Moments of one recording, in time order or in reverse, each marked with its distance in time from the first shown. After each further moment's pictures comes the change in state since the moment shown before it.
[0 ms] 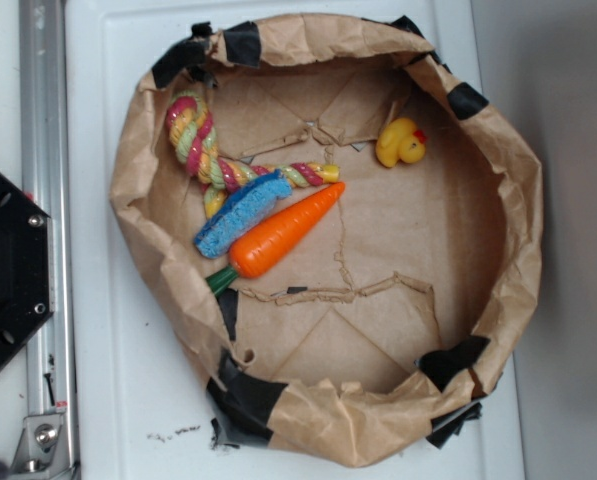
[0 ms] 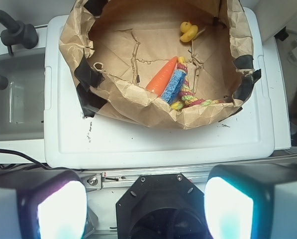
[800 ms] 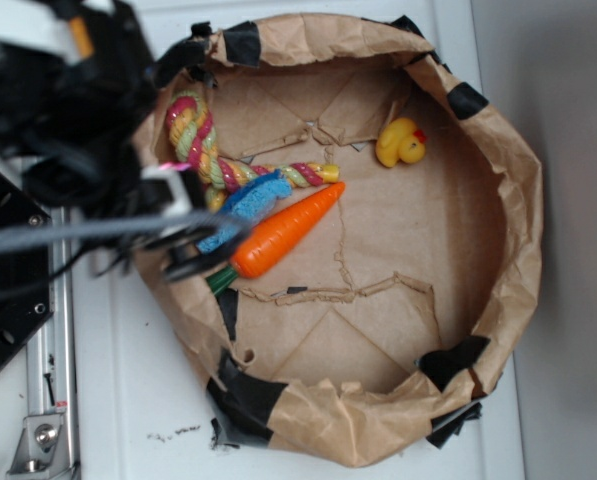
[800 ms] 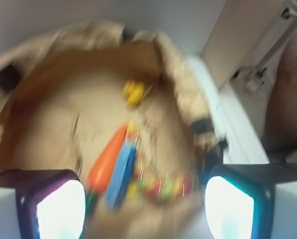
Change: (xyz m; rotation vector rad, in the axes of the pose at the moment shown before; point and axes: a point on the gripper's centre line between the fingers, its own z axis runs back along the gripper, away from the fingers) arm 0.077 0.076 -0.074 0.181 -0.389 0.289
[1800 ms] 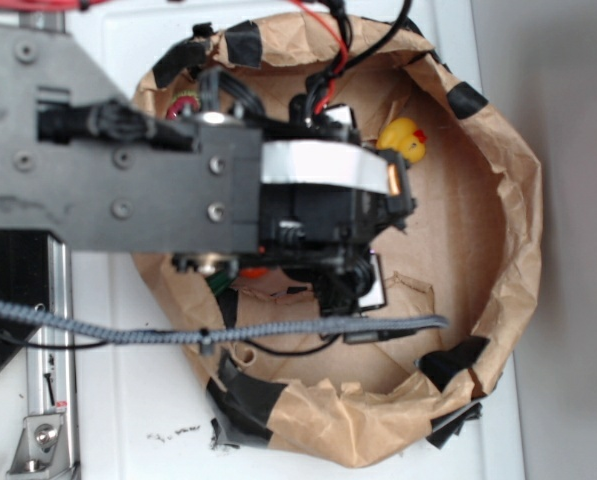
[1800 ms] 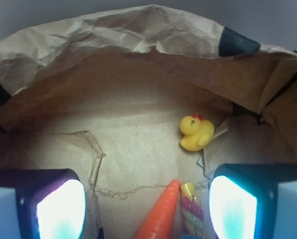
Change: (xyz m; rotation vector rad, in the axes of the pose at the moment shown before) arm 0.014 -0.072 -0.079 -0.091 0.107 -0.205
